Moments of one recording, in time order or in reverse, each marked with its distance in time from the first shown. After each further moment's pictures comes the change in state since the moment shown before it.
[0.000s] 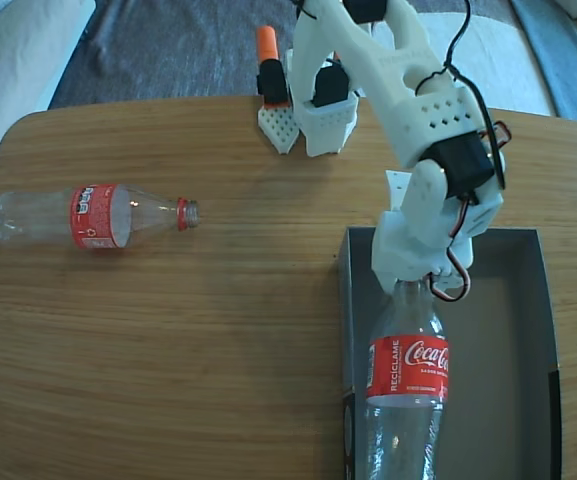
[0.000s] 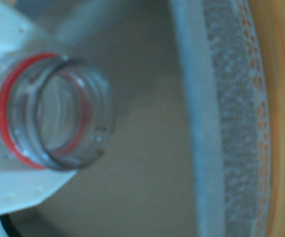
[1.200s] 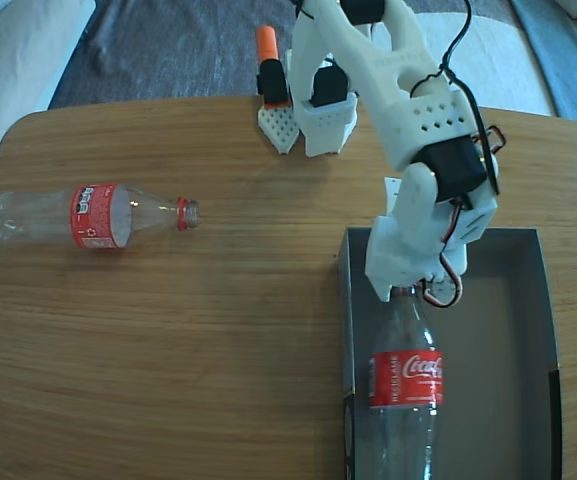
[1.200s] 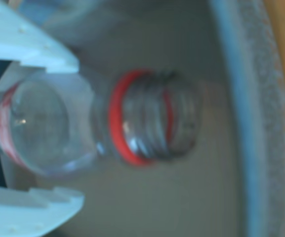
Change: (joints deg) arm 2.7 -0.1 0.0 -1.8 0.4
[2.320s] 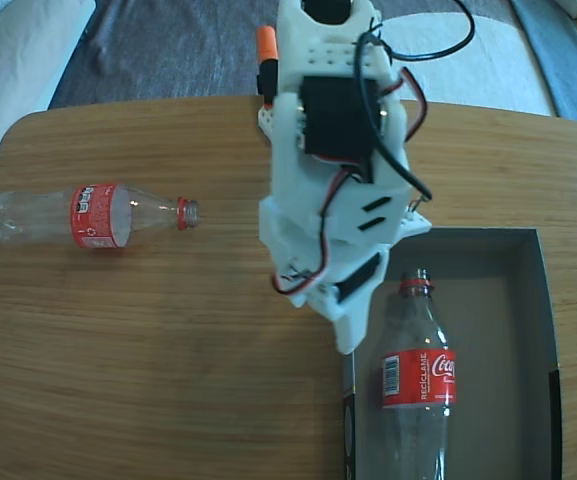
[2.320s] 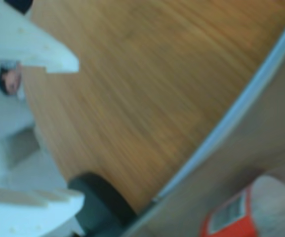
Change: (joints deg) arm 21.2 0.0 -22.9 16.0 22.1
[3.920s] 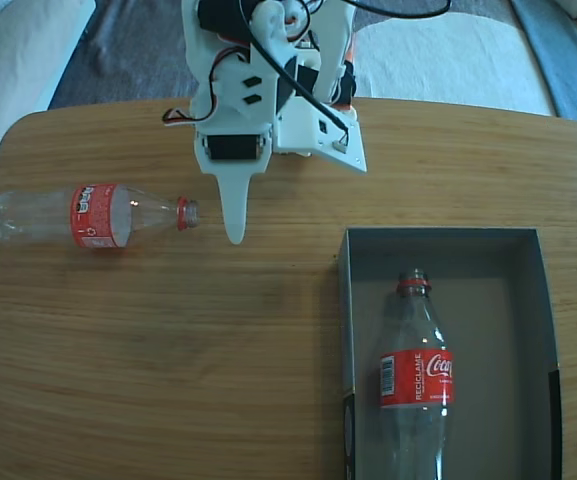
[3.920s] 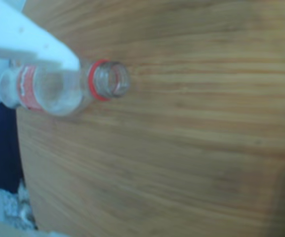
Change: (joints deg) arm 23.3 32.7 33.8 10.0 9.3
